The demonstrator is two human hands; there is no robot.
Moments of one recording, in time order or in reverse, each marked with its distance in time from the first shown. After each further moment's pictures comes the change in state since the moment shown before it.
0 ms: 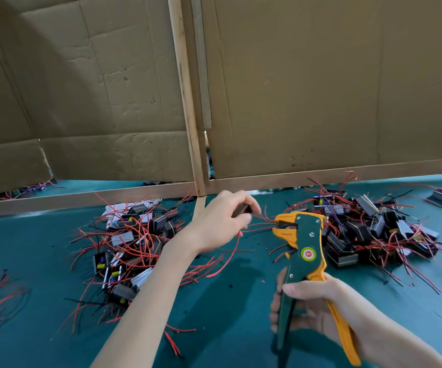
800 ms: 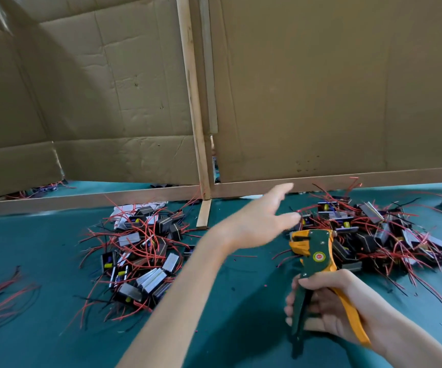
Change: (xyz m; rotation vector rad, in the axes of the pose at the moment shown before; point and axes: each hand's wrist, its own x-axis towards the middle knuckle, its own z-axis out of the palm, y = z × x) left_hand 0.014 0.043 0.018 -0.113 -0.165 -0.060; right_hand 0.010 -0.007 -0.030 0.159 0.056 0.143
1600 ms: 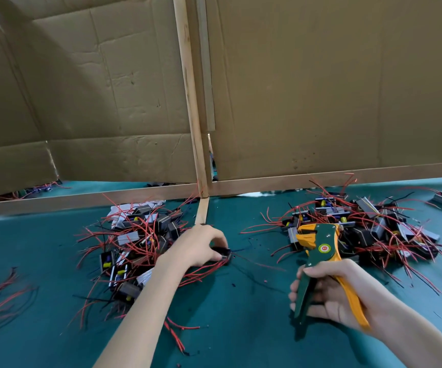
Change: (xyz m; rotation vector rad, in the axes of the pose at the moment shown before) left_hand -0.015 -0.121 -0.025 0.547 0.025 -0.254; right_hand 0.002 -0.004 -0.010 0.011 0.073 -0.068
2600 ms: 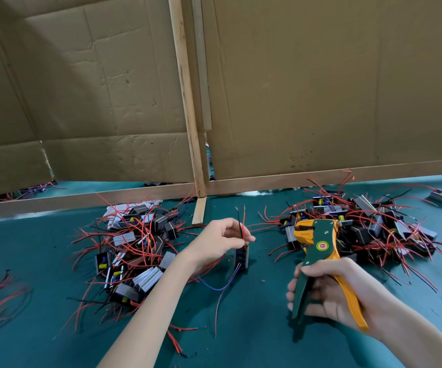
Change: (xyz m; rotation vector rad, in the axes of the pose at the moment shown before) left_hand 0.004 0.028 0.019 -0.905 0.016 0.145; right_hand -0.002 0.001 0.003 -0.019 -0.020 -0.030
